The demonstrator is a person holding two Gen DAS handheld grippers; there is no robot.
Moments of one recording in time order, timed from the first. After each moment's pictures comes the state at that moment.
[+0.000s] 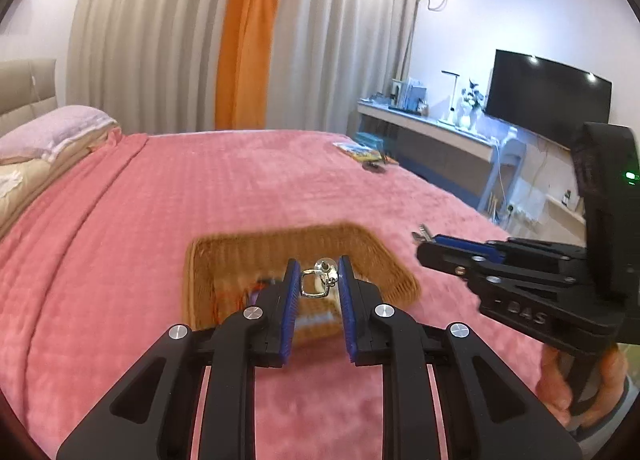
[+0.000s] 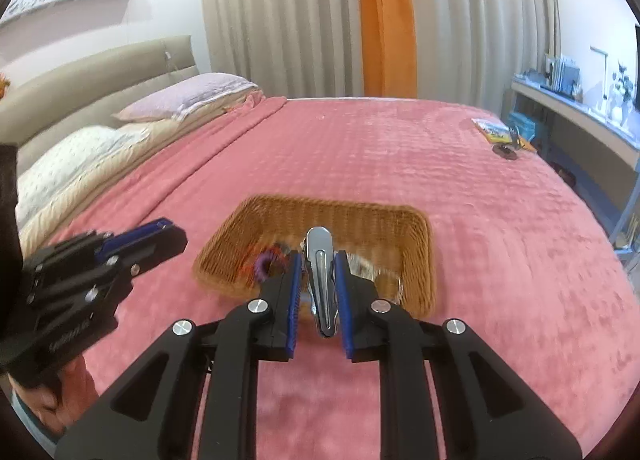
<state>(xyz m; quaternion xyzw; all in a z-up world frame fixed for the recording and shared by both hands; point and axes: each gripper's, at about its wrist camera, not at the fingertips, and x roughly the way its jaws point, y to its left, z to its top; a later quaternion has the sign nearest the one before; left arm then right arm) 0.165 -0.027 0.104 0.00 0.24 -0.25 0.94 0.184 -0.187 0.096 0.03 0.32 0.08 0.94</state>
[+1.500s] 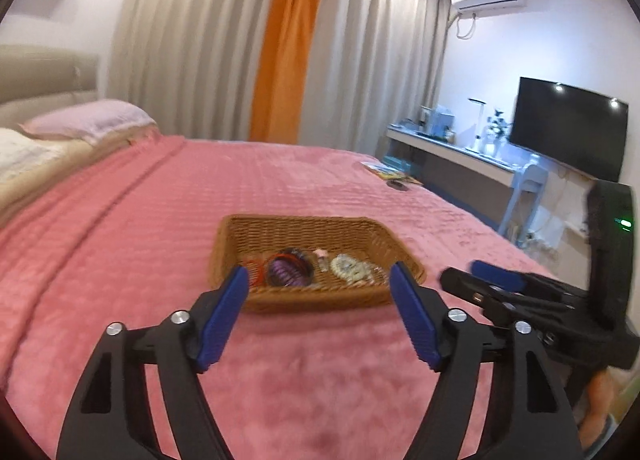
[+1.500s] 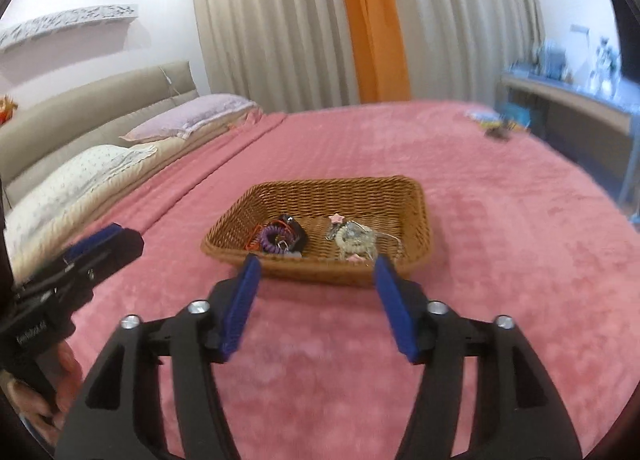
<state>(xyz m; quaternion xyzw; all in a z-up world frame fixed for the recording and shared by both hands) 0.076 -0.006 0.075 -0.03 0.19 -0.18 0.96 0.091 -0.198 0.057 0.07 0.26 0.08 0.96</state>
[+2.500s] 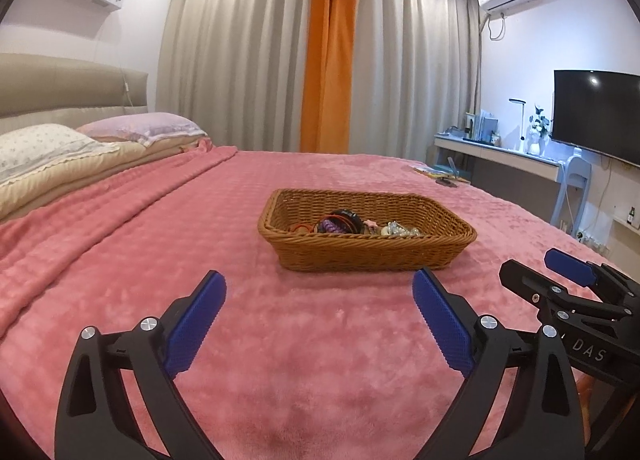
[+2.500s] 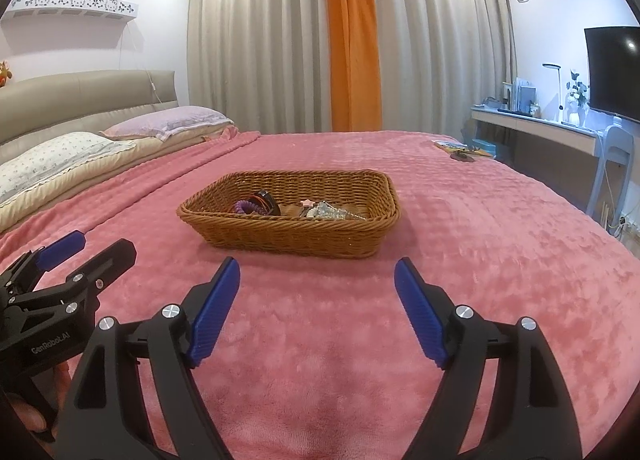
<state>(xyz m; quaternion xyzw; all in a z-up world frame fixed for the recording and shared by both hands) 0.044 -0.008 0.014 -0.02 0.16 -0.09 0.98 0.048 -0.187 0.001 0.03 0.21 0.02 0.98</state>
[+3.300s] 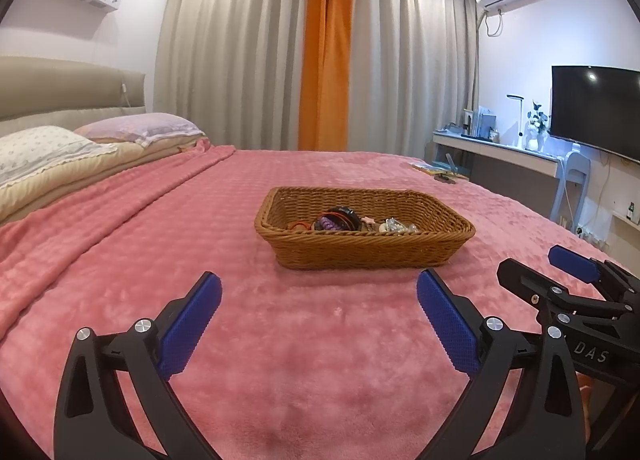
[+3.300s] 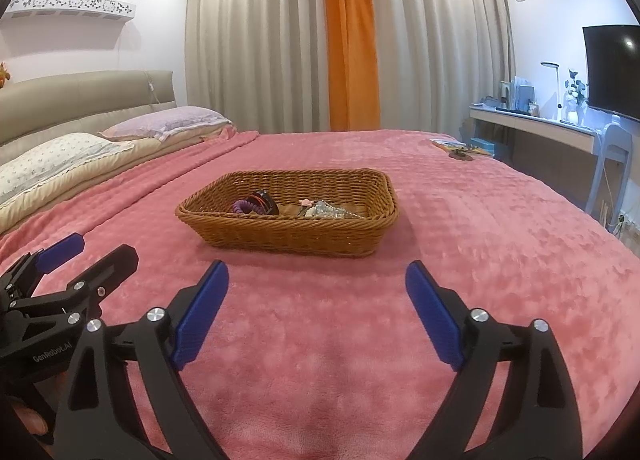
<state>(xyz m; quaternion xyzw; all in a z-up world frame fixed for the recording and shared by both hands) 0.044 -0.008 0.011 -0.01 0.17 -0.09 0.98 0.047 -0.185 0.000 0.03 0.21 0.02 0.98</state>
